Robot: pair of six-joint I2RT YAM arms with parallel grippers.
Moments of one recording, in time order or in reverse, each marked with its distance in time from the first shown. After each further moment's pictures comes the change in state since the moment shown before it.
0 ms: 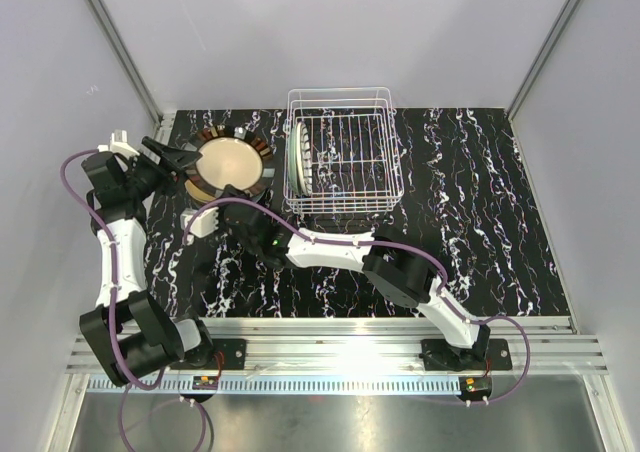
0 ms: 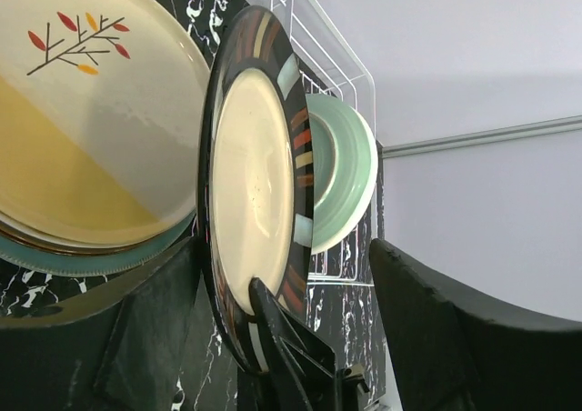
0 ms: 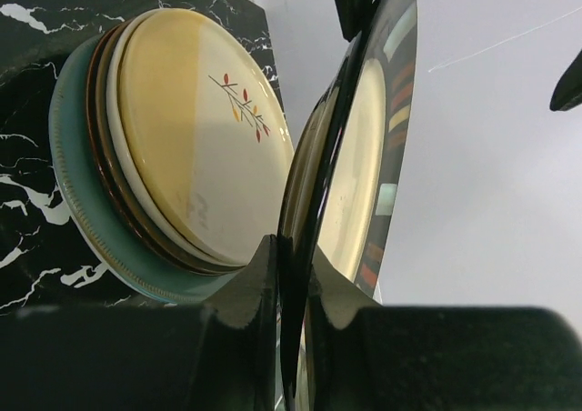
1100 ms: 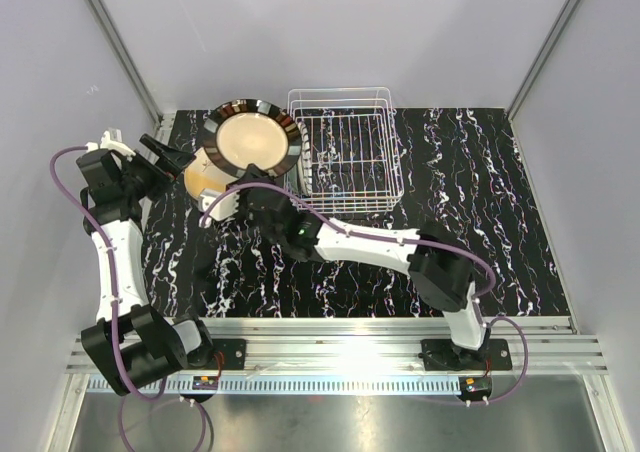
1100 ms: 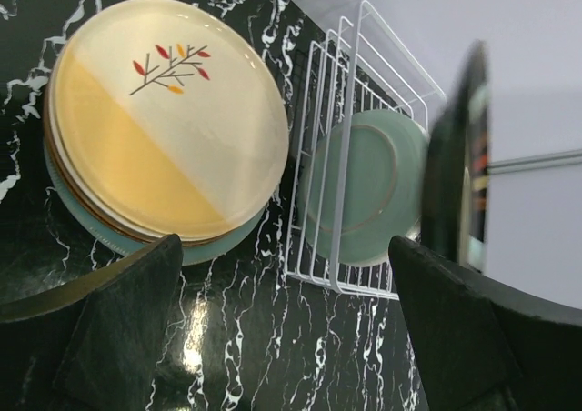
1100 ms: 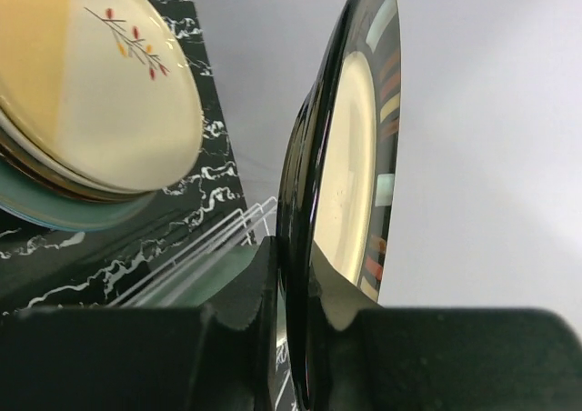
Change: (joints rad) left arm -0.003 -0.049 0.076 -0.197 -0.167 0.182; right arm -0.031 -0.246 -0.151 -0.061 0.061 -0.048
